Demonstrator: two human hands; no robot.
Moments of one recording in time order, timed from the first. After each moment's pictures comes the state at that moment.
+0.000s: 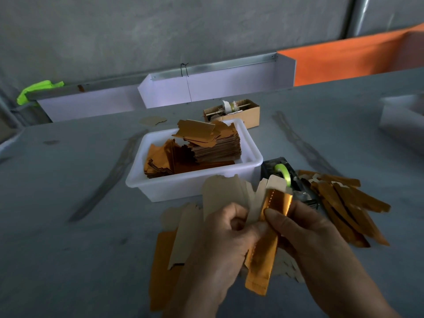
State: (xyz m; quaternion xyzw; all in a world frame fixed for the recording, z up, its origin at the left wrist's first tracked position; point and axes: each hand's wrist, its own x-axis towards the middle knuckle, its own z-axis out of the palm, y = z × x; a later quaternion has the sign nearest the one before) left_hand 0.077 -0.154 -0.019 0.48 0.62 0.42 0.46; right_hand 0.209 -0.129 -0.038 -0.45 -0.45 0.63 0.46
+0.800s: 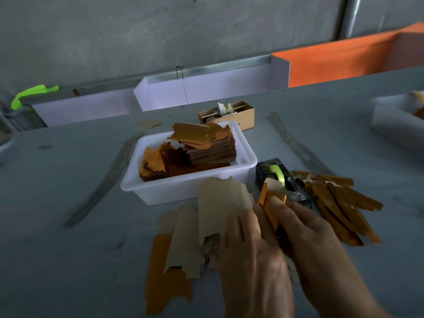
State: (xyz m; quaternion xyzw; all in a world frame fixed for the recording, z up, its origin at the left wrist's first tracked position) left_hand 0.128 -0.161 -0.037 0.69 0.70 0.18 -0.03; right_hand 0.207 -0.131 -0.030 -0.46 -0.42 0.63 0.47
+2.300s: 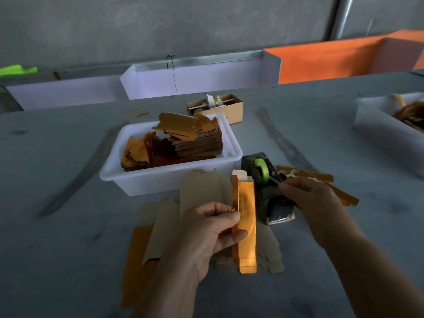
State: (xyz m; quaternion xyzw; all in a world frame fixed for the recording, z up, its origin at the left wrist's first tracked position) left_hand 0.086 -0.135 -0.027 0.25 0.57 0.50 0.61; right_hand 0.264 -0.055 -0.064 -0.60 -0.51 0.44 0.42
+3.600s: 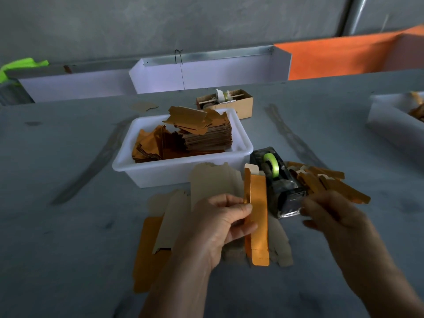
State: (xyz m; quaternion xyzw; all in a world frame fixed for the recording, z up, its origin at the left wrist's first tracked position) left_hand 0.085 -0.134 -0.030 0.24 0.55 0.50 0.62; right_hand 0.270 -0.112 -0.066 -0.54 -0.57 0.38 0.49
